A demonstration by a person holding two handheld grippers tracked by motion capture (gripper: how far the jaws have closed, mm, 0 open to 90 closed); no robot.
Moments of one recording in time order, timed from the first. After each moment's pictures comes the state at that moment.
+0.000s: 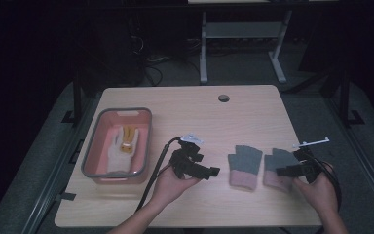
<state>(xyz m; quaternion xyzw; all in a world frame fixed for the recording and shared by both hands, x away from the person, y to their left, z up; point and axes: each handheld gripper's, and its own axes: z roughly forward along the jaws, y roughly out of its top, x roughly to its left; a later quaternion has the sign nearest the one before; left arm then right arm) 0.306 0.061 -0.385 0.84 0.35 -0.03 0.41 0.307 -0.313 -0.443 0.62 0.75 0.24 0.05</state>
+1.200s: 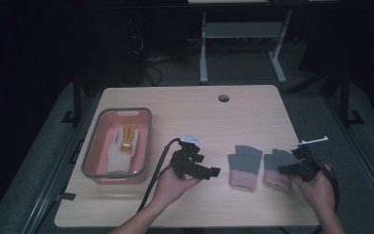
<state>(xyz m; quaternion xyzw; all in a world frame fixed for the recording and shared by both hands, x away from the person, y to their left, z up) 0.306 0.061 -0.387 0.84 0.35 -0.03 0.42 0.309 -0.308 -0.438 0.62 0.74 0.24 0.04</state>
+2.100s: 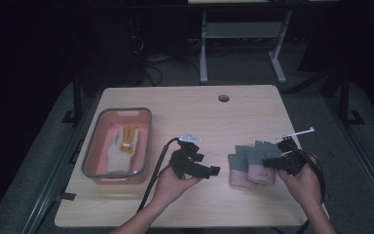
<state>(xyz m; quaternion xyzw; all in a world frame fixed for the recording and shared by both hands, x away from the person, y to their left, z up) 0.306 0.062 -0.385 0.83 0.36 -0.03 0.42 0.310 -0.254 -0.399 0.58 0.76 0.28 0.03</state>
